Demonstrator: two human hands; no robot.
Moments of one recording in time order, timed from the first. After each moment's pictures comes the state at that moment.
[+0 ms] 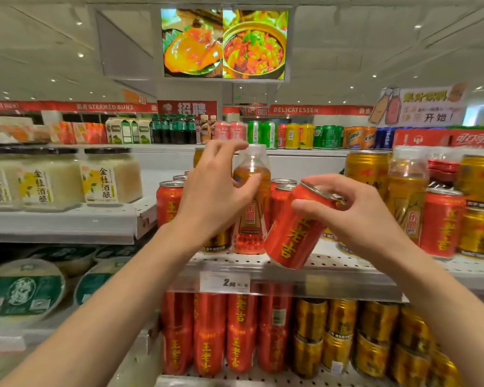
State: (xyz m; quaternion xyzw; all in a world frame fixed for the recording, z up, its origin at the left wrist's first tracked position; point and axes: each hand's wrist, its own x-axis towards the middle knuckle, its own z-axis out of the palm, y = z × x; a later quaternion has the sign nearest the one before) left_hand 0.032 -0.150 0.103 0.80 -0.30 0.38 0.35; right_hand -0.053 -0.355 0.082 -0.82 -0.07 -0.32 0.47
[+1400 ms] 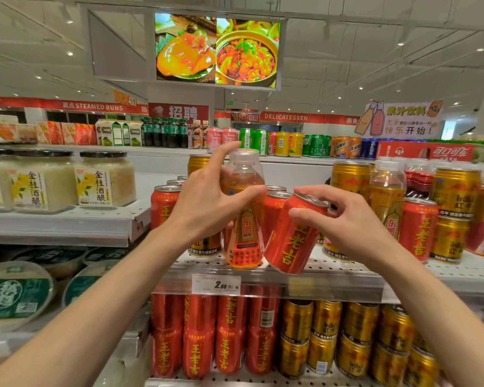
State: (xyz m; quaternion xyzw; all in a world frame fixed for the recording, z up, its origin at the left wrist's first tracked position) left_hand 0.031 -0.140 0.101 0.79 -0.33 0.28 0.43; right_hand -0.060 -0.365 0.087 -0.84 -0.08 -0.29 0.44
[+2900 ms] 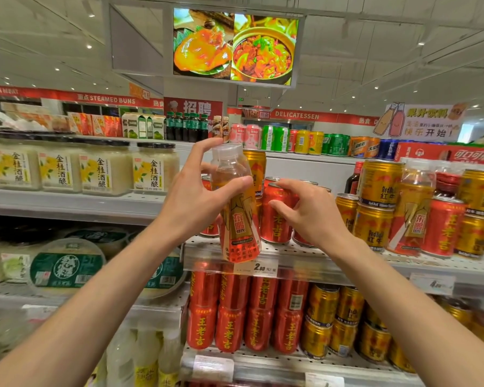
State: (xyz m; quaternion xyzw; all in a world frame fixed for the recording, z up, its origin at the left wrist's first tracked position) left_hand 0.006 -0.051 0.090 0.76 -0.27 0.26 0.53; right_hand -0.006 -0.276 0.073 -0.89 -0.10 -0.42 0.15
